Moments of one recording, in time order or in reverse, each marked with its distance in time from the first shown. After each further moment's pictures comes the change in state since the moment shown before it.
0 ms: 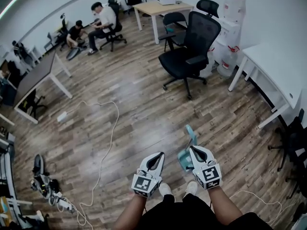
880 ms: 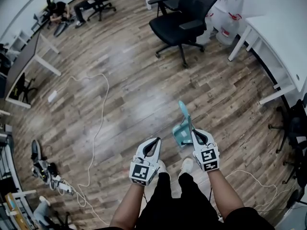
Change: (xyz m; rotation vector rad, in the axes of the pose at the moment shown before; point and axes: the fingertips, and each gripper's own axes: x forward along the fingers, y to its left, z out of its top) left arm 0.045 -0.014 -0.076 -0.049 0.142 0.038; right arm 0.018 -0.066 -0.132 0.049 0.254 -0.050
